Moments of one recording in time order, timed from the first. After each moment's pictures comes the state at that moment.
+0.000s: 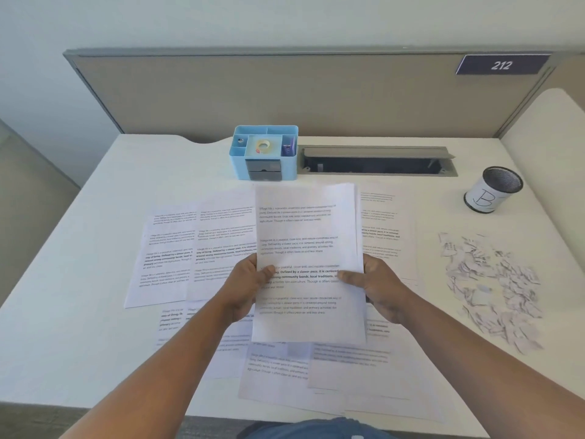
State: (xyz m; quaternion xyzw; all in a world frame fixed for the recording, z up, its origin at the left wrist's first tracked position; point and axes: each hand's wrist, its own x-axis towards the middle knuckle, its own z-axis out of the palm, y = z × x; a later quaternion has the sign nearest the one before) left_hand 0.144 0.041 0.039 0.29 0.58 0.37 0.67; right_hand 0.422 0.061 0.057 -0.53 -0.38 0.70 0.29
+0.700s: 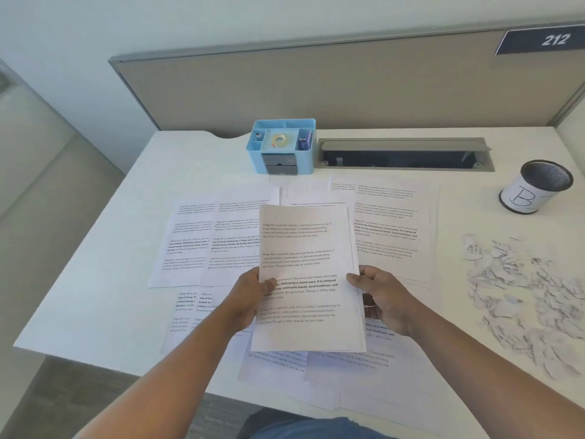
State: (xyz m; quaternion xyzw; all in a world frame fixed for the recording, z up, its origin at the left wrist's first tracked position) left_hand 0.161 0.012 0.029 0.23 0.68 0.34 0.61; right_hand 0.445 0.061 0.023 -0.52 -0.34 0.75 0.21
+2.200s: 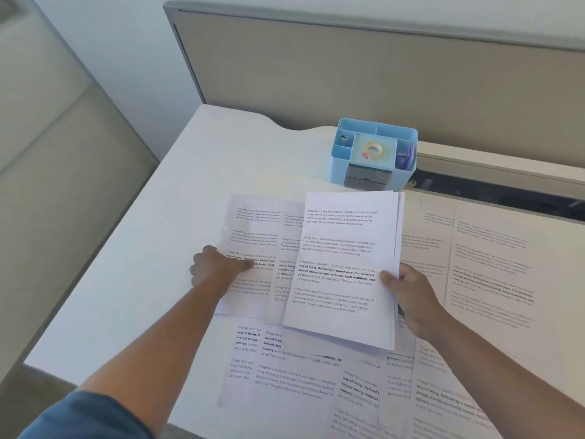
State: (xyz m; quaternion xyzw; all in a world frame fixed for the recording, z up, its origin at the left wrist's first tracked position) left_hand -0.106 0.099 -0.010 0.19 0.92 0.13 0.30; right_hand 0.261 0.154 -0.004 -0.62 -0.37 0.64 0.26
